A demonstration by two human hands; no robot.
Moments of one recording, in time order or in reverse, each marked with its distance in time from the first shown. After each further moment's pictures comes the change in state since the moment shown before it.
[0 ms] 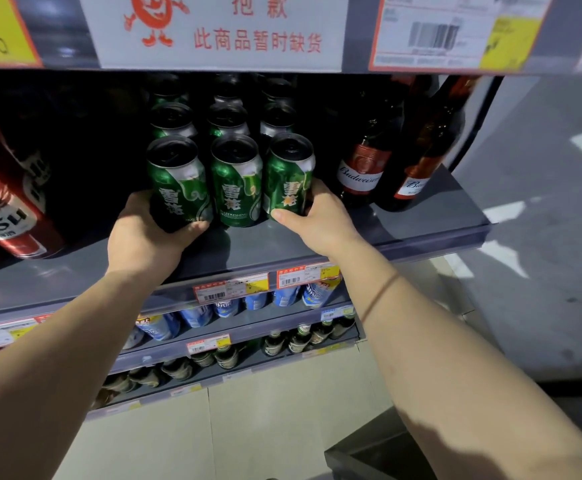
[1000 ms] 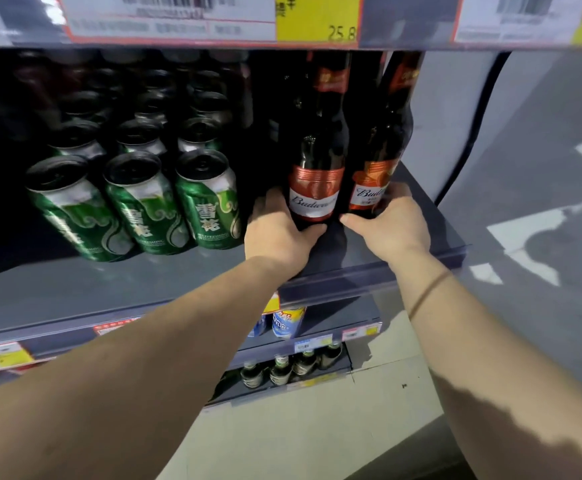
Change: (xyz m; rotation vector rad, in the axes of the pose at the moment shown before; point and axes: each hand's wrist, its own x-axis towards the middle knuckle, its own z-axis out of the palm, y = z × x) left_hand -0.026 0.149 0.186 0.052 -0.165 0.151; right_hand 0.032 0.105 -0.124 -0.098 0.325 0.182
